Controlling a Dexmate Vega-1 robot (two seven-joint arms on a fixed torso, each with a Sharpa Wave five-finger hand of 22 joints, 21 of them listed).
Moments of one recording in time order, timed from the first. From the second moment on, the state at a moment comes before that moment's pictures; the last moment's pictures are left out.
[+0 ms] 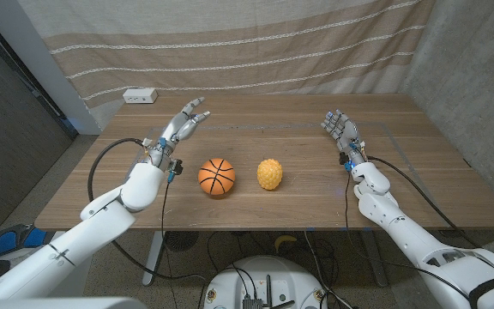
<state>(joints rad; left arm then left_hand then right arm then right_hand) 1.24 0.84 0.23 -2.02 0.03 -0.02 0.40 0.14 0.08 0.68 -0.07 0.18 0.10 -0.11 0.18 0.17 -0.01 -0.03 0.20 0.17 -0.01 -0.03 0.19 0.17 -0.09 0.03 0.75 0.17 -0.78 -0.35 -0.33 -1.01 0.74 0.53 0.17 0.44 0.17 0.45 -0.08 0.20 0.39 0.12 0.20 0.19 0.36 0.12 0.22 0.24 0.25 0.06 0.22 0.45 0.41 0.06 0.21 0.17</state>
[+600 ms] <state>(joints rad) 1.31 0.88 0.21 -2.12 0.14 0.05 0.38 0.15 0.07 0.66 -0.11 0.18 0.09 -0.12 0.18 0.17 -0.01 -0.03 0.20 0.17 0.00 -0.03 0.19 0.17 -0.06 0.05 0.74 0.17 -0.82 -0.35 -0.32 -1.04 0.74 0.56 0.17 0.44 0.17 0.45 -0.09 0.20 0.39 0.12 0.20 0.19 0.36 0.12 0.22 0.24 0.25 0.06 0.22 0.44 0.41 0.07 0.21 0.17</state>
